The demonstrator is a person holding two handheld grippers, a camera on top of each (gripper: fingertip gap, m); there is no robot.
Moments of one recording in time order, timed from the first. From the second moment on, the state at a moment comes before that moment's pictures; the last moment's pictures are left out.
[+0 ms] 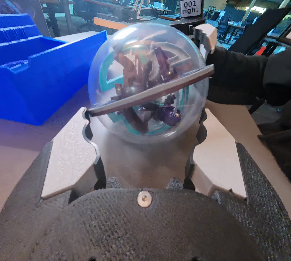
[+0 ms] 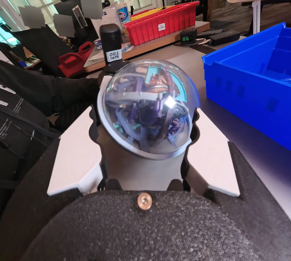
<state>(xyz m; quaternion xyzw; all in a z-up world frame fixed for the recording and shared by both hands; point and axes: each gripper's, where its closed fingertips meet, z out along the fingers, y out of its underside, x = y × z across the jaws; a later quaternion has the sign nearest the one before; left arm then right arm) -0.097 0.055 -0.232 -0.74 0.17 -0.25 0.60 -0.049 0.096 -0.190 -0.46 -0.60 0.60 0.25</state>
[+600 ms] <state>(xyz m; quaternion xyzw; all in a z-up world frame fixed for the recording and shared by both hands) -0.083 0.048 -0.249 -0.78 0.10 -0.36 0.50 -0.044 0.098 -0.211 -0.47 -0.62 0.56 0.27</state>
